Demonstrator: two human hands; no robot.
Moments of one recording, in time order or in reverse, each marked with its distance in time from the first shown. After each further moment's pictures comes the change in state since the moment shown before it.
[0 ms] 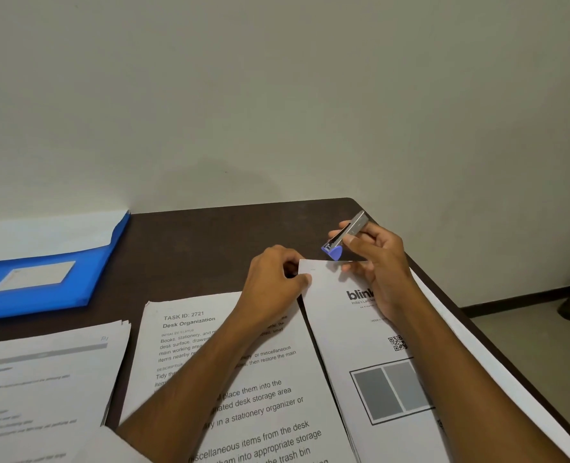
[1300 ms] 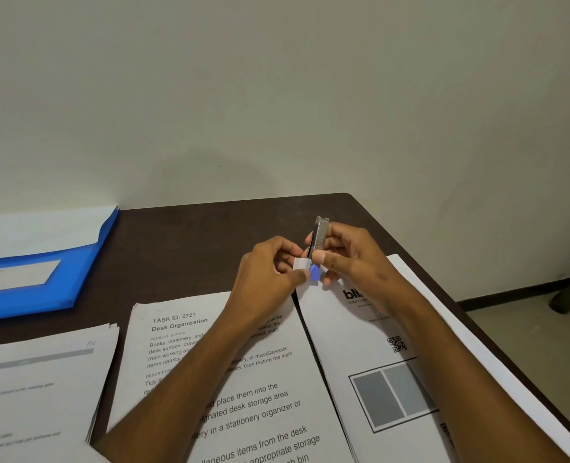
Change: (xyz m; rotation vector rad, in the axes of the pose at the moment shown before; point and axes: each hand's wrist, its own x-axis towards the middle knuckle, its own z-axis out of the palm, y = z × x) left_hand 0.001 -0.002 -0.005 -0.162 0.004 0.002; right_hand 0.009 0.002 0.007 -0.482 -0.377 -0.157
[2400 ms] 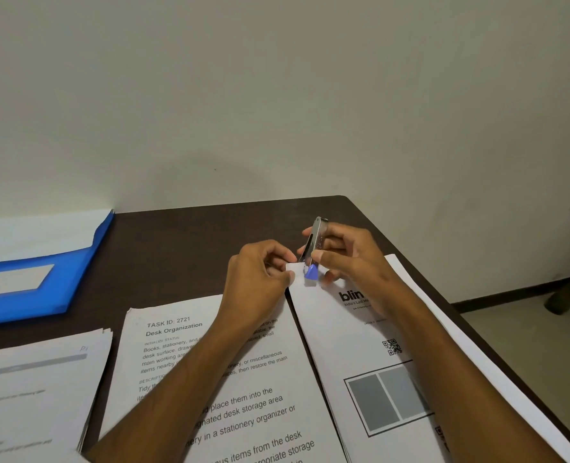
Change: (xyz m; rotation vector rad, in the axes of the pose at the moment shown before) left_hand -0.002 0.002 0.001 0.021 0.117 0.007; right_hand -0.001 -0.002 -0.005 0.079 0.043 0.028
